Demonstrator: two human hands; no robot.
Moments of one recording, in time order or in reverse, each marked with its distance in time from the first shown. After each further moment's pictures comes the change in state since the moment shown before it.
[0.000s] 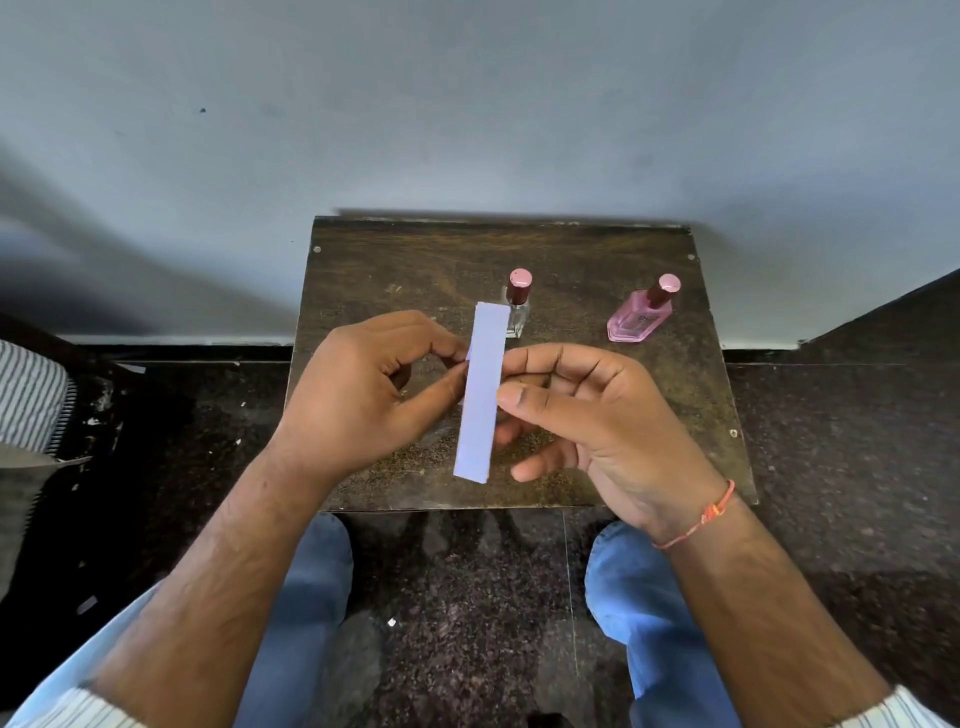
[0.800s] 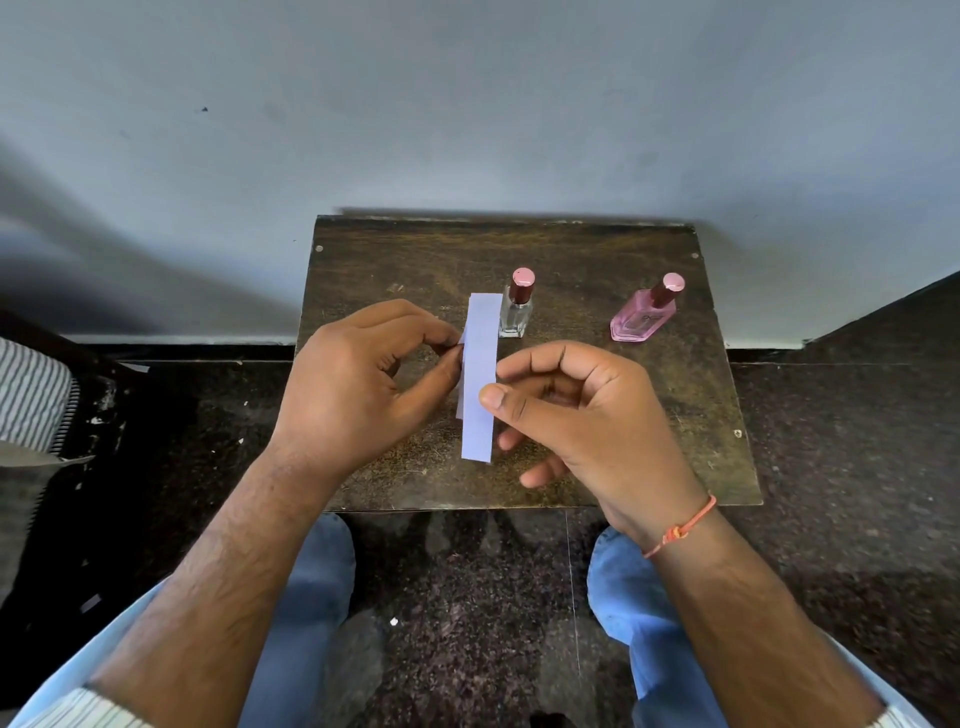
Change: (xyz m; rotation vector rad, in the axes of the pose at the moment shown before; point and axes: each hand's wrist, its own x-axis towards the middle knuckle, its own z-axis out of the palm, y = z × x) left_hand 0.000 0.003 0.000 0.133 0.123 -0.001; right_hand -0.001 0.007 0.011 -0.199 0.201 -0.055
